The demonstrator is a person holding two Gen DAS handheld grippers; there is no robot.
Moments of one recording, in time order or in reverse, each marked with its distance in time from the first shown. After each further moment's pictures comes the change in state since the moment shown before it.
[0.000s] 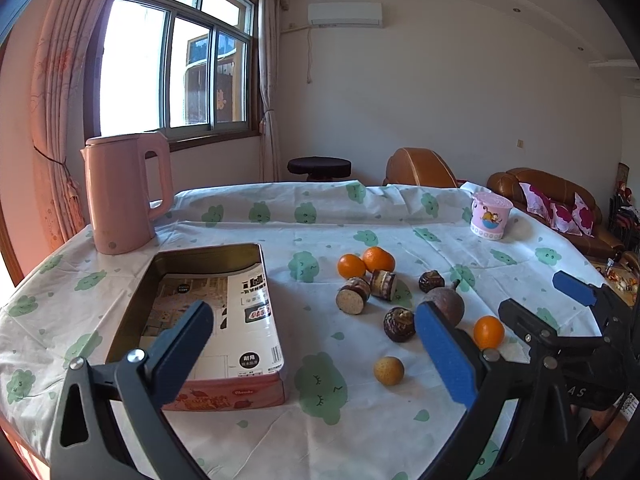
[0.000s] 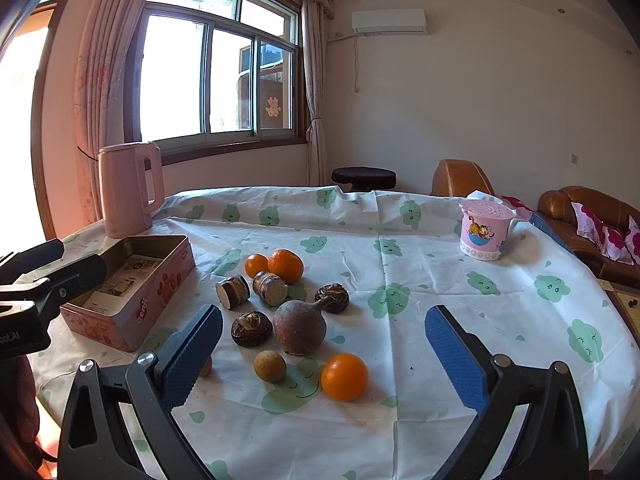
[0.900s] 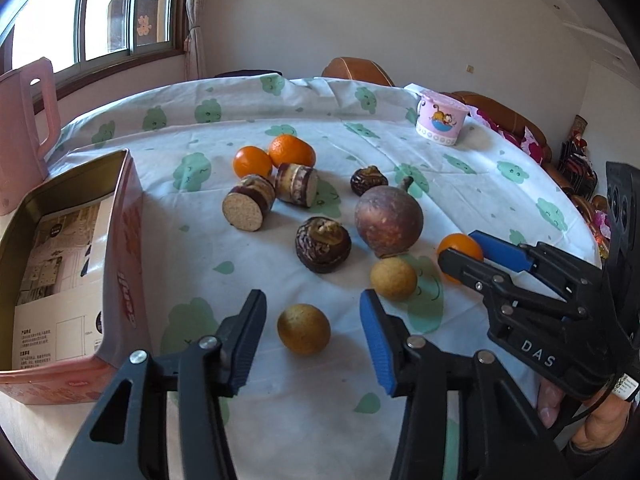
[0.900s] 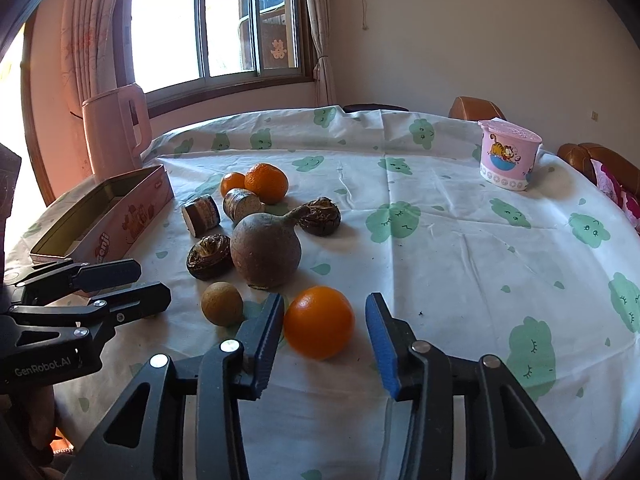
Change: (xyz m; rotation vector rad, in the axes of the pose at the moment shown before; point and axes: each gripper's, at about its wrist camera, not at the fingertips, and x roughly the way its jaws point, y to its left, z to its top) left arm 0.083 -0.049 -0.024 0.077 0.363 -0.233; right arm 0.054 -0.020 -0.029 0.014 0.242 0.095
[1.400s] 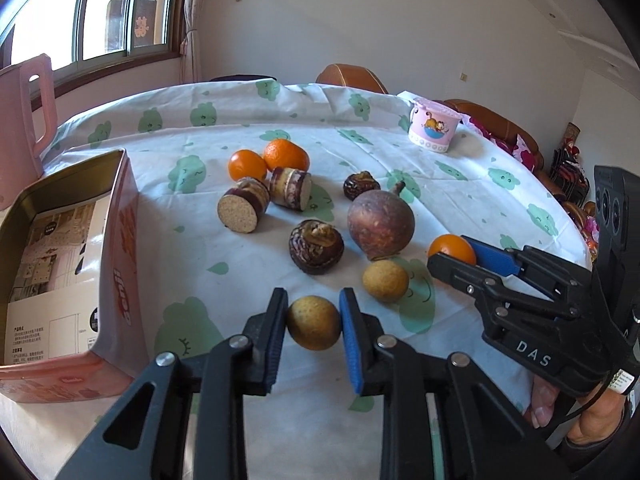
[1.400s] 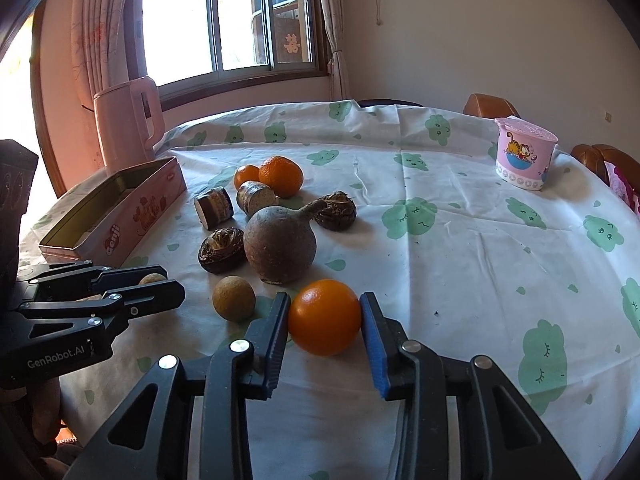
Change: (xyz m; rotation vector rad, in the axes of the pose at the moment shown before) left arm -0.007 0.005 -0.003 -0.012 -0.044 -0.041; right arm 0.000 0.000 0.001 -0.011 0.000 0.052
